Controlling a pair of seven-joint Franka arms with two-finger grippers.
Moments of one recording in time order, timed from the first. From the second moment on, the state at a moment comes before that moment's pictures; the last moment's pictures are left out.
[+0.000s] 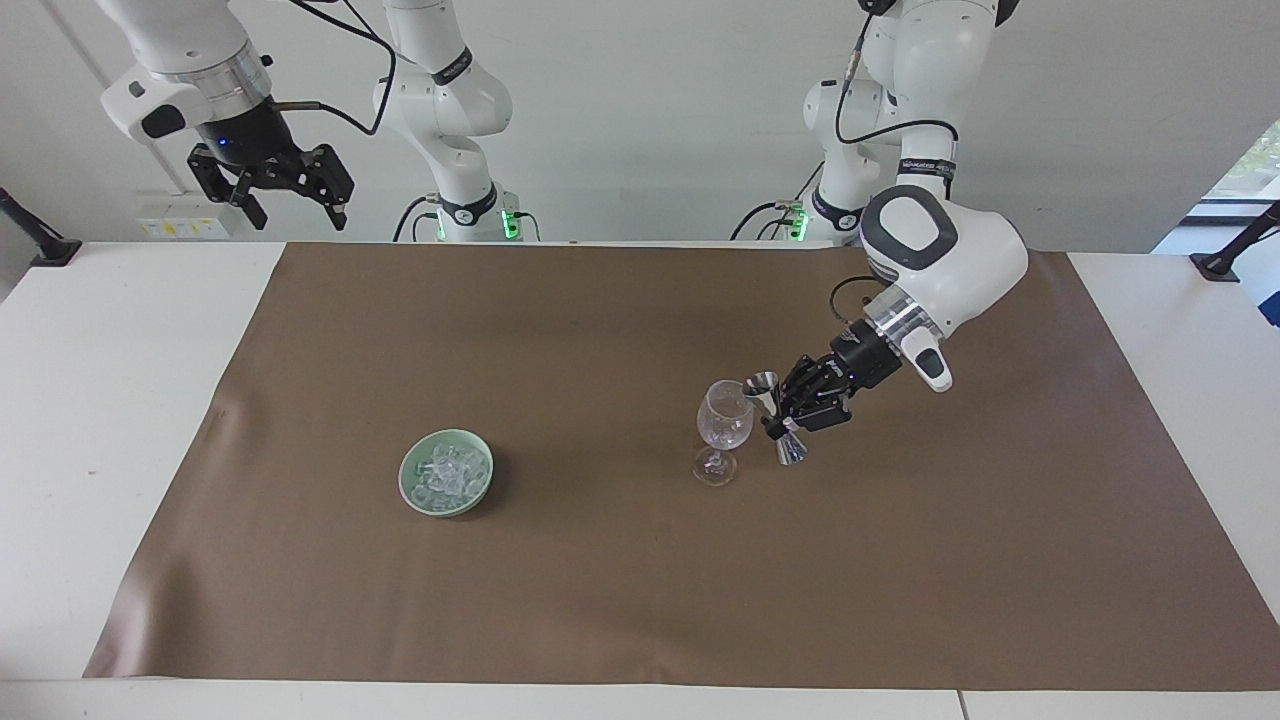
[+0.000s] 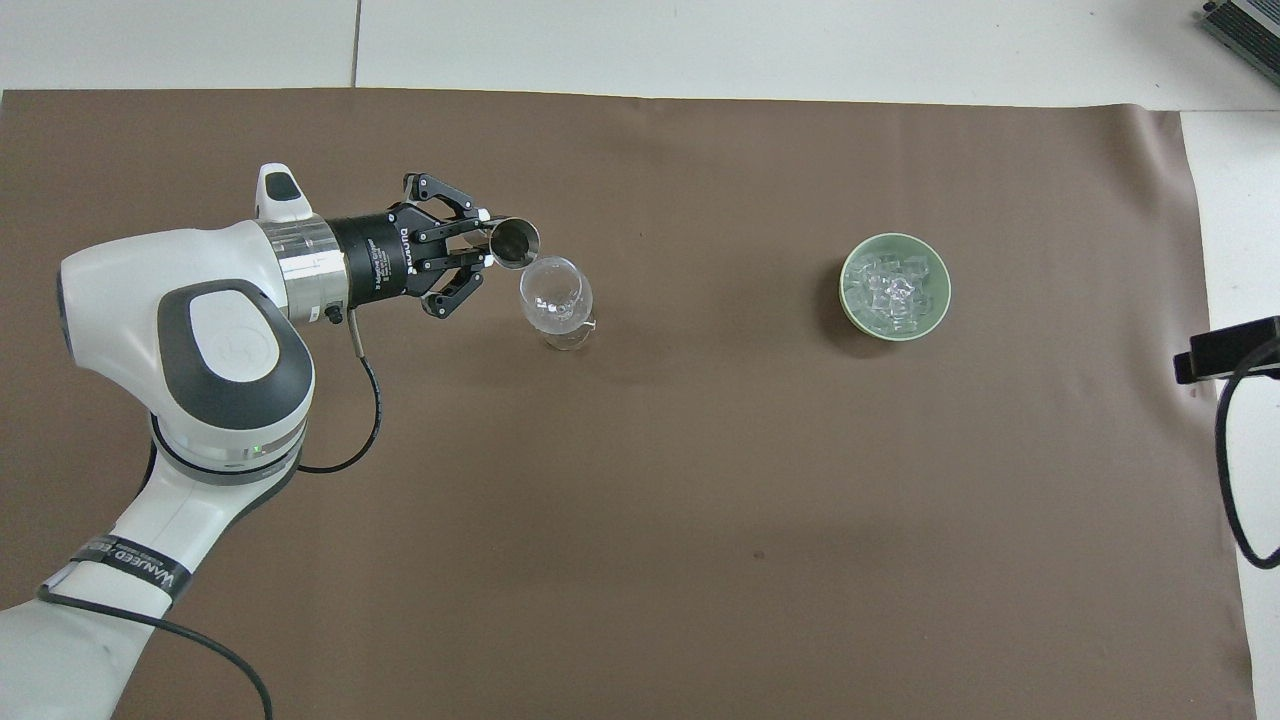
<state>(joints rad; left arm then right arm) -0.24 0.19 -0.09 -1.92 -1.22 2.46 -0.77 -0.04 -0.06 -0.02 -1.52 -0.01 1.42 -0.05</state>
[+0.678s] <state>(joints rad) -0.28 0.19 -0.09 -1.92 -1.22 2.53 -0.71 -0.04 -0.06 -0.02 -1.52 -0.01 1.42 -0.05</state>
